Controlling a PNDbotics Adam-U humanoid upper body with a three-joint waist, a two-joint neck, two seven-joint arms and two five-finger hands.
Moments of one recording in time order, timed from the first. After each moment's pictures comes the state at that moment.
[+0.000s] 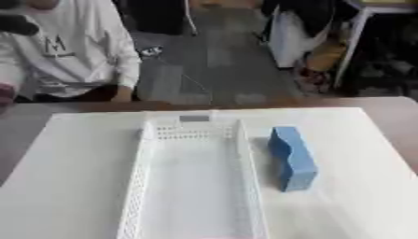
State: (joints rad) left arm -0.52 0.40 0.01 -1.98 -0.14 -0.36 0.03; right arm 0.26 -0.41 -0.24 -1.98 0.66 -0.30 -0.72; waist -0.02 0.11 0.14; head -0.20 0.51
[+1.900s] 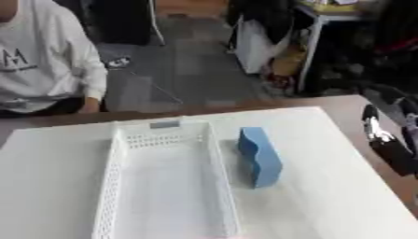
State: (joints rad) left arm -0.48 0.41 -0.01 -1.99 -0.15 -0.35 0.01; right arm 0.04 -0.64 -0.20 -1.97 0.63 0.26 -0.22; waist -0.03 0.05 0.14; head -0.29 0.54
